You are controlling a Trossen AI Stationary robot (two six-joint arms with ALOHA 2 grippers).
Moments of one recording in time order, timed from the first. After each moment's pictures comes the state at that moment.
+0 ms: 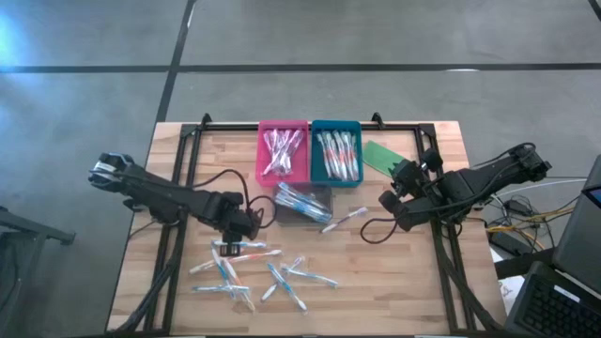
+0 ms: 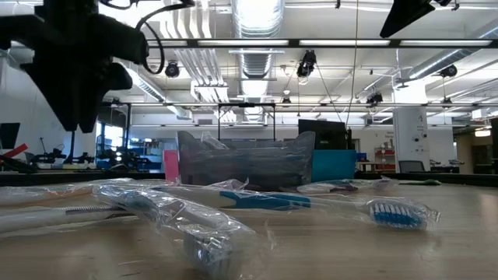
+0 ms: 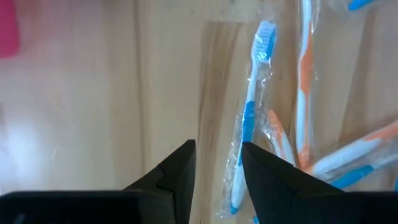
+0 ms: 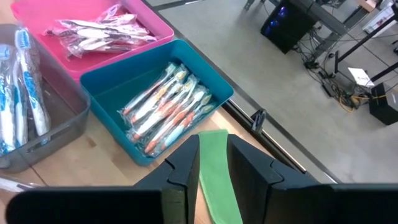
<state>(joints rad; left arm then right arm) -0.29 1.38 0.99 -1.03 -0.09 -0.32 0.40 1.20 1.24 -1.47 0.98 1.02</state>
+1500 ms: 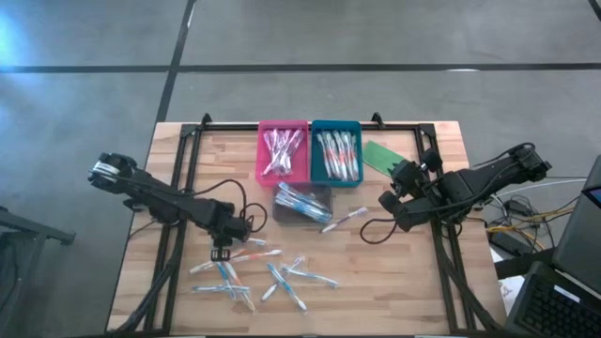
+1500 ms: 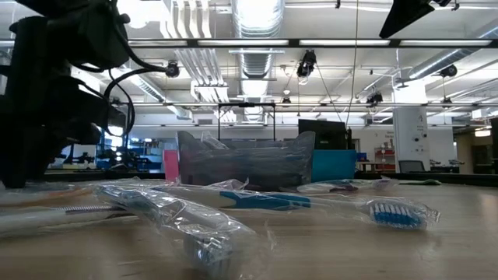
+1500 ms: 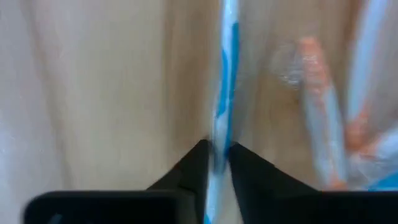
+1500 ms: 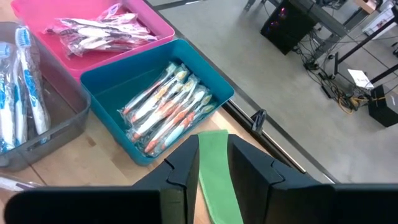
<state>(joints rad) -0.30 1.38 0.65 -0.75 0.07 -0.34 0.40 1.20 1.23 -1.47 0.99 1.01</state>
